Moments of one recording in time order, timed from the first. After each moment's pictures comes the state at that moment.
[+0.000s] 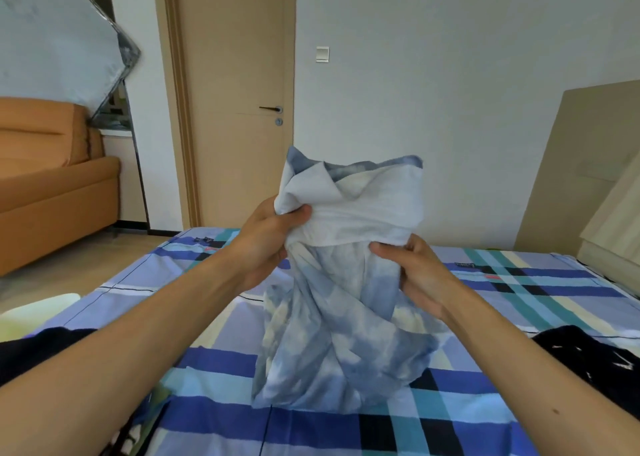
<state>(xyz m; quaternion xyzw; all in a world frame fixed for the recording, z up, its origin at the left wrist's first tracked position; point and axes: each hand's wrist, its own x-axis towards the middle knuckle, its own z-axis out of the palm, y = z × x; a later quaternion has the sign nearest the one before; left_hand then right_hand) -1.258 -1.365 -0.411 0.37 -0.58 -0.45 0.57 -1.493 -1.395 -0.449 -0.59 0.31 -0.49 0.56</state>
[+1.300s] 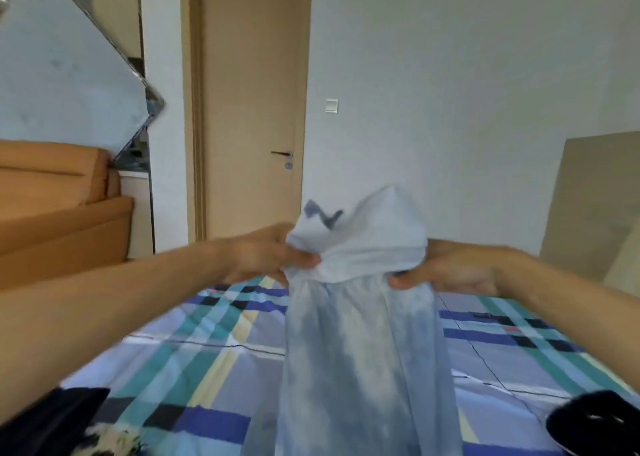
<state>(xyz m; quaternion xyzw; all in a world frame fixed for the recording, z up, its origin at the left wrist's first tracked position) -1.214 -1.400 -0.356 0.46 -0.71 -0.42 0.32 -1.511 -1.414 -0.346 -0.78 0.42 -0.17 0.44</state>
